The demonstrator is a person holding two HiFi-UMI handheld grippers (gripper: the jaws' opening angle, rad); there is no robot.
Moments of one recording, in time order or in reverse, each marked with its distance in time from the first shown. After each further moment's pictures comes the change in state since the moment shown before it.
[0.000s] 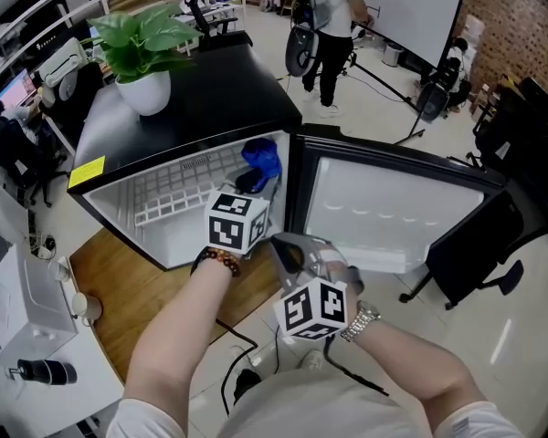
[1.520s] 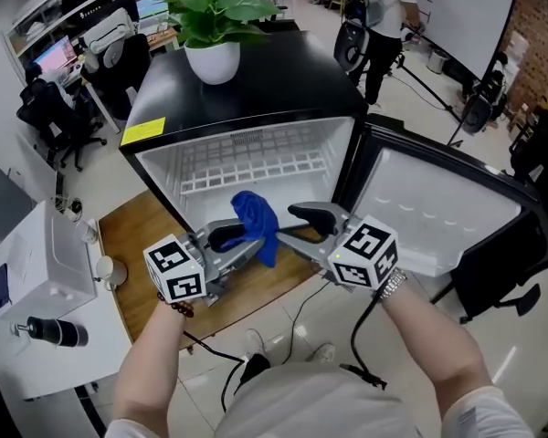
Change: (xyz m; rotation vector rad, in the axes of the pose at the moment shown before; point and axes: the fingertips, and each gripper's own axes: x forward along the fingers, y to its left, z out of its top) left arm -0.202 -0.015 -0.056 -0.209 -0.099 -0.426; right arm 0.019 0.029 0.066 0.558 -0.354 0.595
